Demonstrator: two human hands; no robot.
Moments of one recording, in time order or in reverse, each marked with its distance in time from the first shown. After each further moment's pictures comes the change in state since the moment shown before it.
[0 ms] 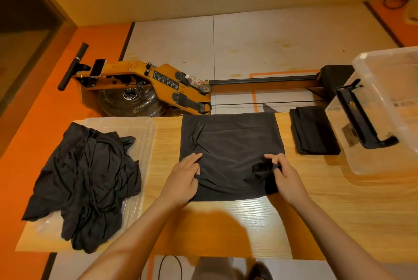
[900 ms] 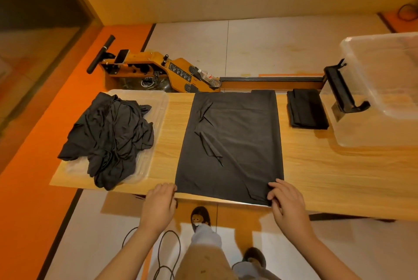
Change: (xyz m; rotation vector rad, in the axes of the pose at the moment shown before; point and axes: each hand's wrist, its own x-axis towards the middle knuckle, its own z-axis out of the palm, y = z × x) left_hand -0.197 0.018 0.048 0.197 0.142 -0.273; right_hand -0.166 0.073 0.011 -0.527 0.061 -0.299
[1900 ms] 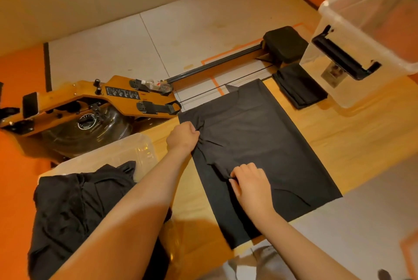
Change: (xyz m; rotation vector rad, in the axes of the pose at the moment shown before) left_hand 0.347 0.004 -0.031 -0.178 -0.276 0.042; right_hand 0.161 -0.182 0.107 -0.307 0.220 0.316
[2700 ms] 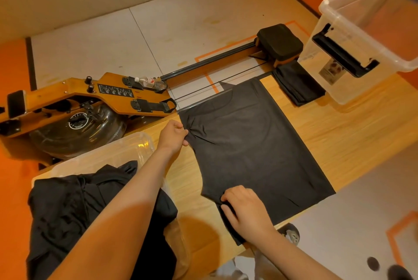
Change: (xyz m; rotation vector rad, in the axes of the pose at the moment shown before) left_hand 0.006 -0.038 -0.018 -0.526 -0.144 -0.085; right_hand -0.046 -0.023 0.013 0.193 -0.158 -0.121
